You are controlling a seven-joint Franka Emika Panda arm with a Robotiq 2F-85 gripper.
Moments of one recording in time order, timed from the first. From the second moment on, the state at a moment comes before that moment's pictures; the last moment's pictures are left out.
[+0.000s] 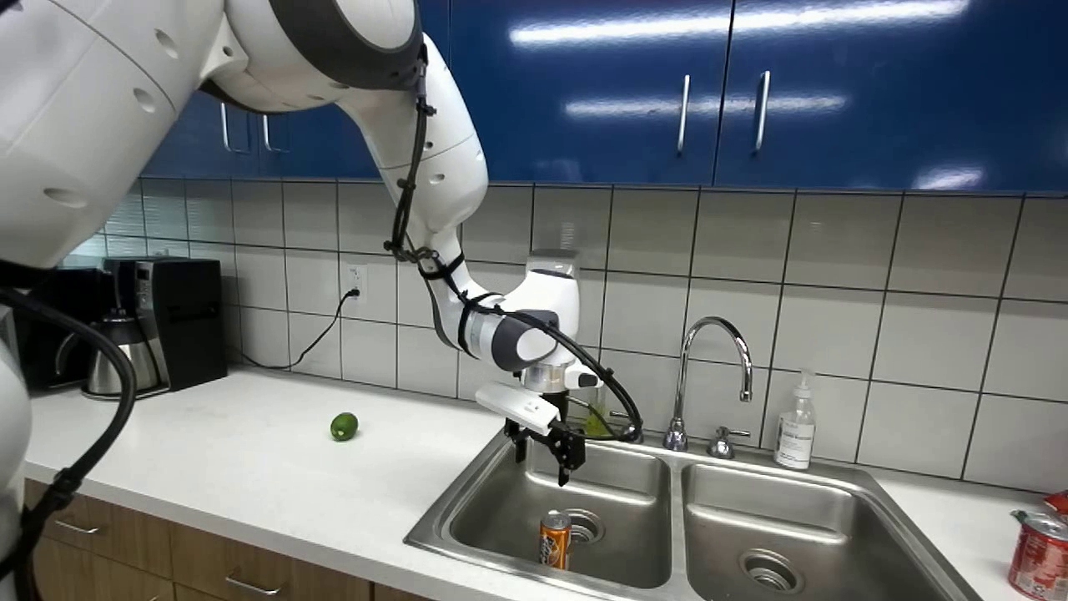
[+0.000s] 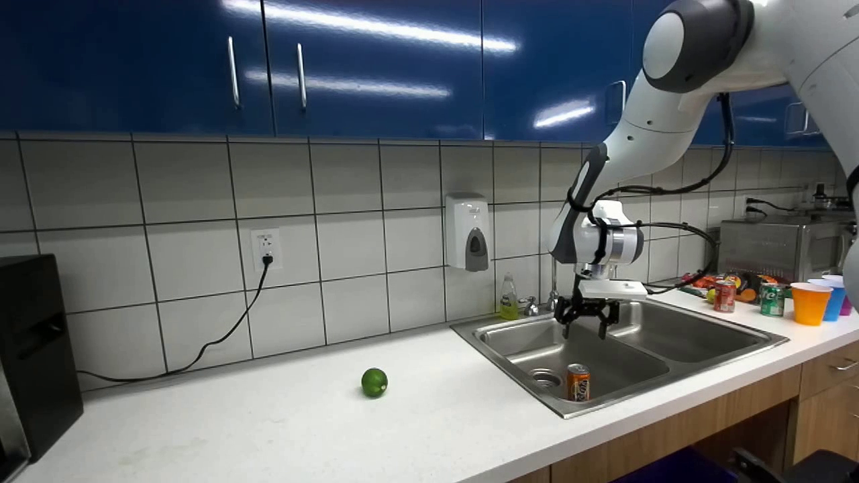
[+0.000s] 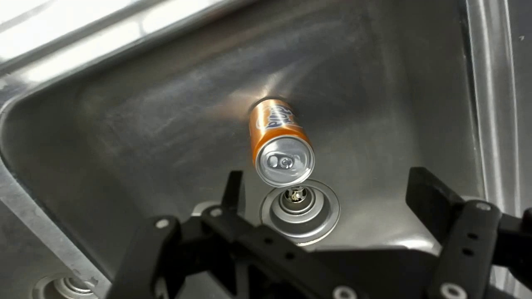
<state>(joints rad) -0.22 0.53 -0.10 -2.06 0.24 2.69 -0.20</state>
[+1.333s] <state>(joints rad) -0.25 0.79 -0.07 -1.90 0.20 2.79 -0.20</state>
